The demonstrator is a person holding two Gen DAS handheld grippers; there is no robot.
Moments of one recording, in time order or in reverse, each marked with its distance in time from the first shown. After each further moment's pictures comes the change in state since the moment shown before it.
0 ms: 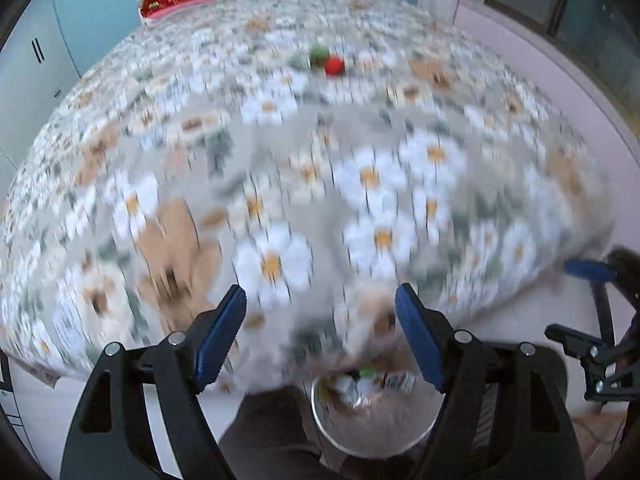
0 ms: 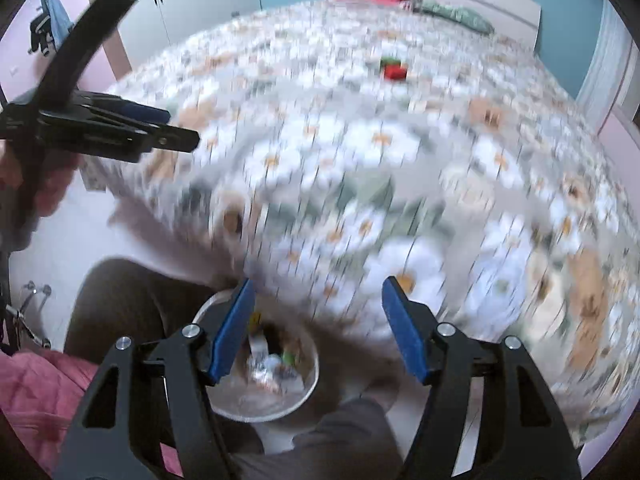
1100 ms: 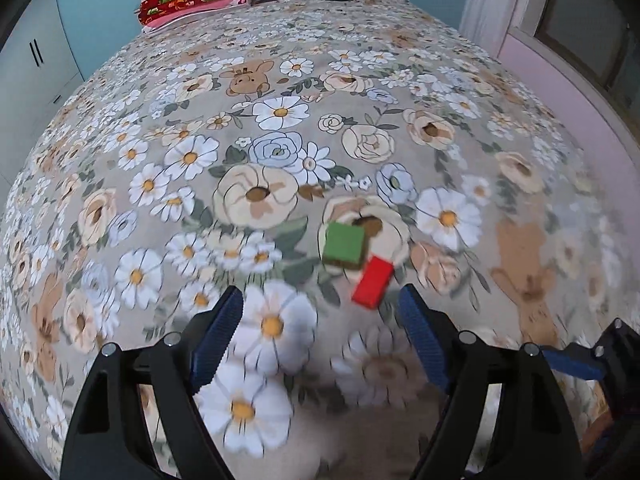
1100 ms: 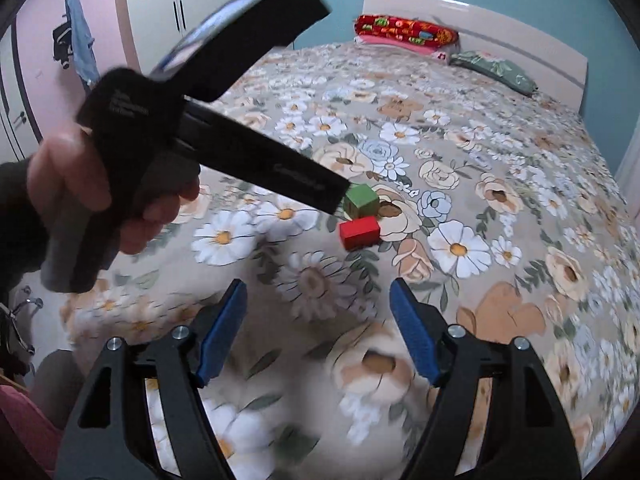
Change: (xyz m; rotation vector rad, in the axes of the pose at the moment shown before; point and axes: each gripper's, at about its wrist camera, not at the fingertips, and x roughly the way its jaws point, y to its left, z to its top) left arm 0.168 0.004 0.289 -0.088 -0.008 0.060; right arm 0.149 -0.129 0.243 -0.139 -0.121 0.105
